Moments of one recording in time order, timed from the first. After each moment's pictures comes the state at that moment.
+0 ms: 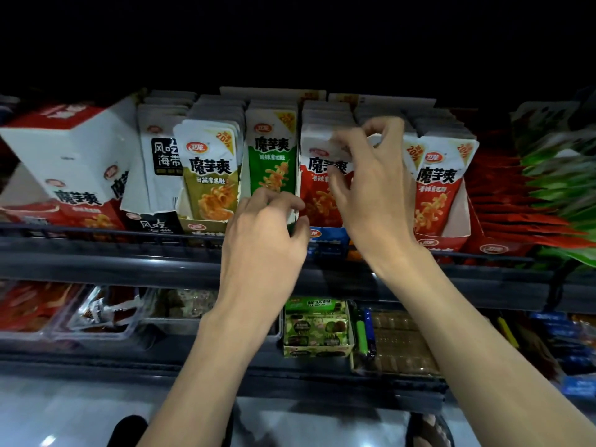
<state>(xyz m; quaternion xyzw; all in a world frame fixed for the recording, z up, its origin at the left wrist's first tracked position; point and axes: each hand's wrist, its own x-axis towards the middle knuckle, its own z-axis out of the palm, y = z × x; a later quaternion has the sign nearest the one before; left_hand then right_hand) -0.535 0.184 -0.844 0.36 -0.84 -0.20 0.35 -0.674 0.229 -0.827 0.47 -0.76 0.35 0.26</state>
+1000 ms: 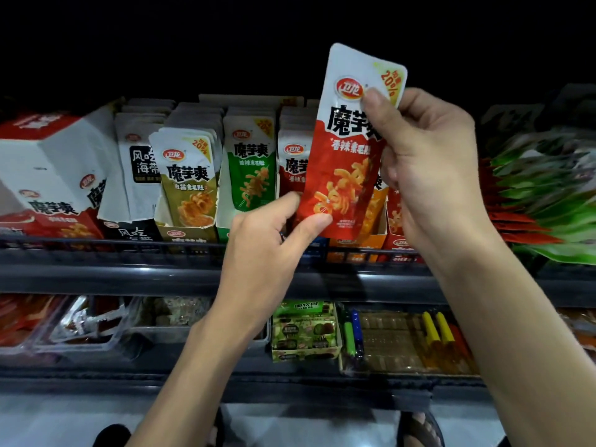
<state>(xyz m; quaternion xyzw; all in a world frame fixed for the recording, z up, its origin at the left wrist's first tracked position) -0.540 0.208 -0.832 0.18 -0.79 -0.42 0.41 -0.672 0.283 -0.763 0.39 -0.54 0.74 -0.09</state>
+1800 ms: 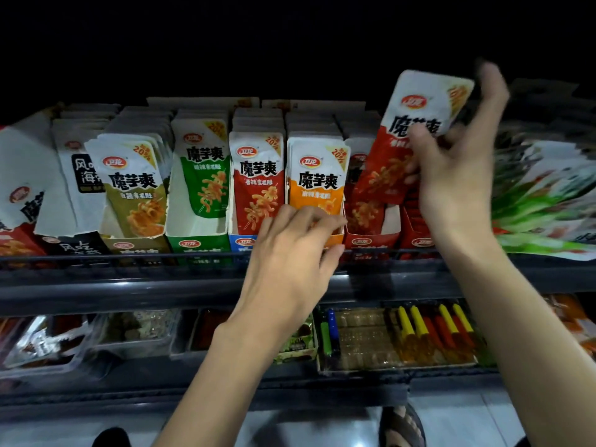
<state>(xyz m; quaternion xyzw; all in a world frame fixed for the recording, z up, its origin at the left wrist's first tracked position) -0.601 0.234 -0.860 0.17 -0.92 -0.12 0.32 -0.750 0.333 -0.794 0.38 -0.67 0.62 0.14</state>
